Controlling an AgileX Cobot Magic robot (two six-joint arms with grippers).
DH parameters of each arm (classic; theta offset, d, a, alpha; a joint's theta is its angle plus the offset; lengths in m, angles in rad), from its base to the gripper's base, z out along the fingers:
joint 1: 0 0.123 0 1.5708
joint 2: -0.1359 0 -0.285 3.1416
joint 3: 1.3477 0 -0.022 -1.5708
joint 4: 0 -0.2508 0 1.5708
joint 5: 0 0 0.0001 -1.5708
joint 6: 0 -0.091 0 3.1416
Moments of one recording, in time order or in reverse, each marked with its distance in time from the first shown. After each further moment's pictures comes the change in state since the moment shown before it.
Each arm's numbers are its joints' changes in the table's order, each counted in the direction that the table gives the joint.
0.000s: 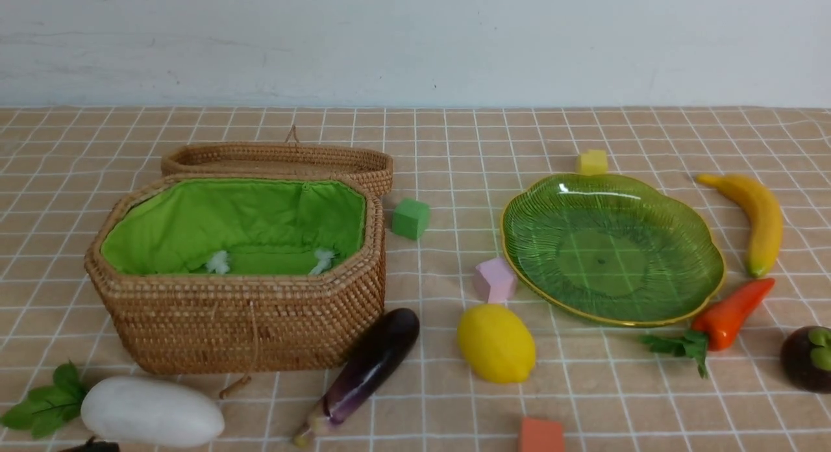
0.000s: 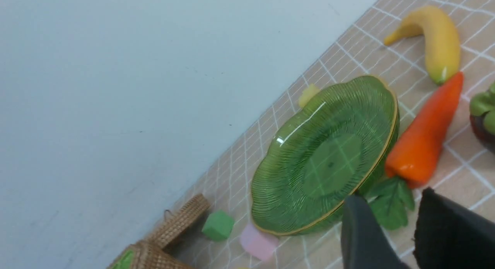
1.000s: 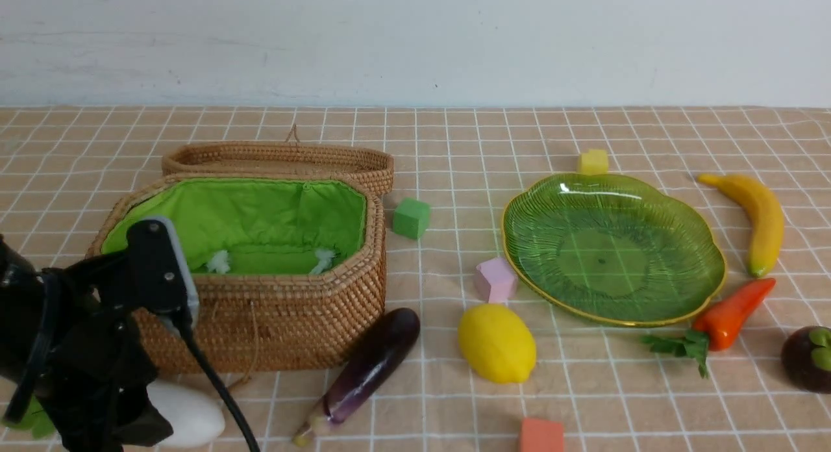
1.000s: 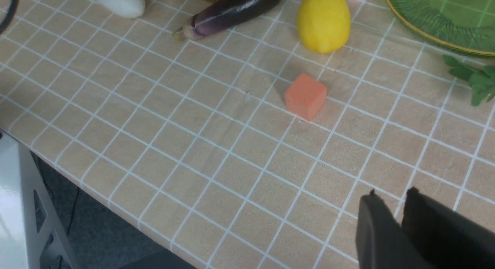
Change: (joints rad) right arm 0.145 -0.446 -0.867 -0.062 1.120 0.825; left arm 0.000 -0.959 -0.405 -0.371 0.144 -0.838
